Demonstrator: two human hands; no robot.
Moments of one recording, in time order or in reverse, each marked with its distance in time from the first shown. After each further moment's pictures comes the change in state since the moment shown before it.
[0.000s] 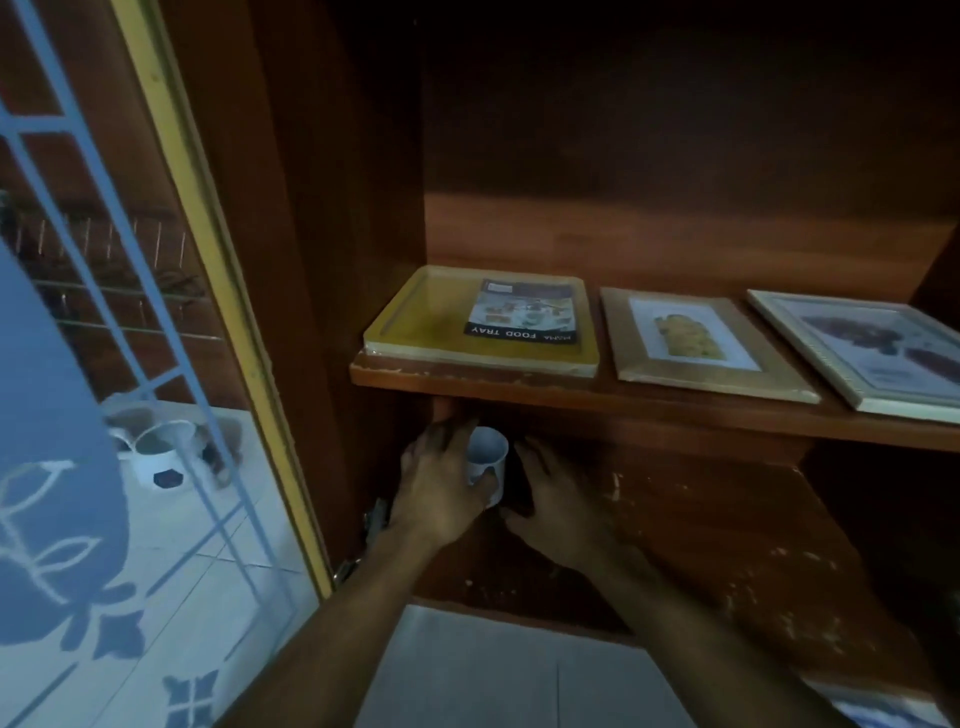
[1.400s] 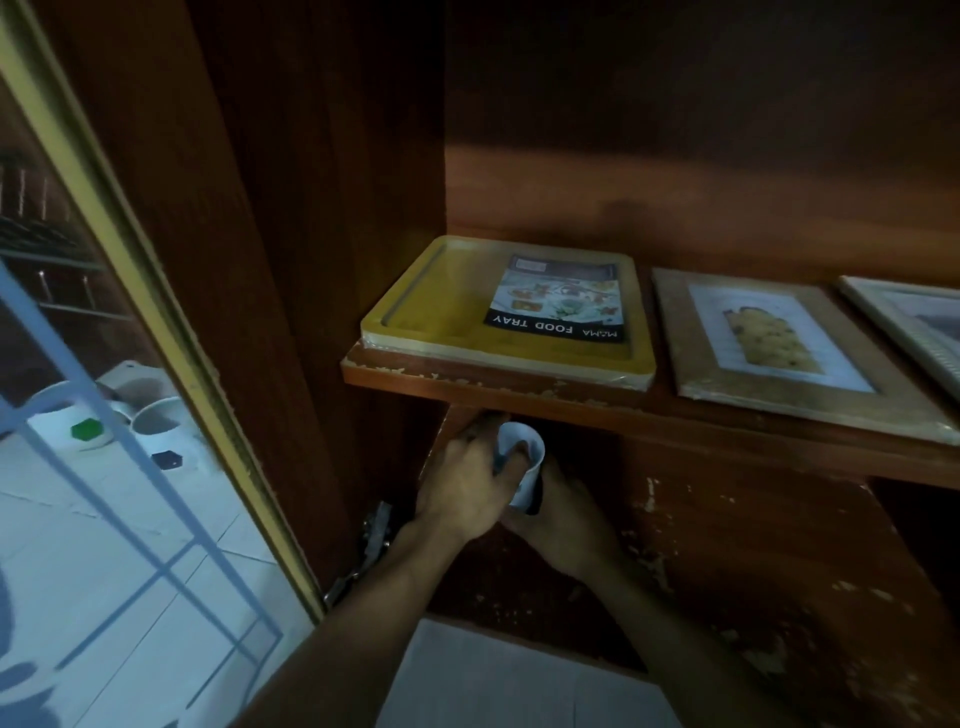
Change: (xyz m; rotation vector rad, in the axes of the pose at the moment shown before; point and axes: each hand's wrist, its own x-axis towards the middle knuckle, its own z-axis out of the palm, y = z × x) left_hand 0.025 0.001 0.021 -0.095 -0.045 -0.110; right_hand 0.027 0.015 0.048 0.366 -0.084 0.183
